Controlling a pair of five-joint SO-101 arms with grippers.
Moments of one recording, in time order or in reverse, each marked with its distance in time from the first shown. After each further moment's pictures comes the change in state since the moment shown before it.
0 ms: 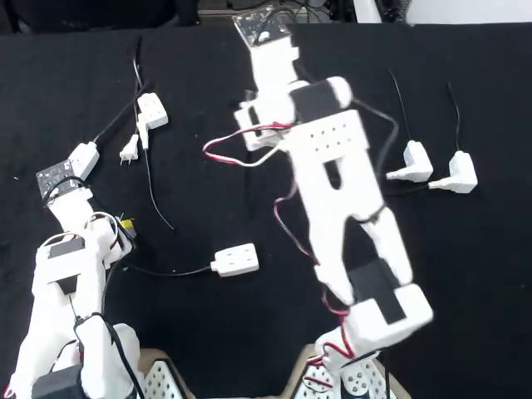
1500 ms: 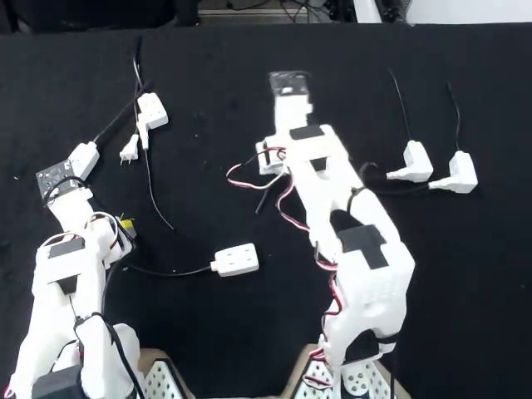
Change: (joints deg) left arm 0.0 0.0 0.0 0.0 0.0; right arm 6.2 17.7 29.5 -40.7 -7.0
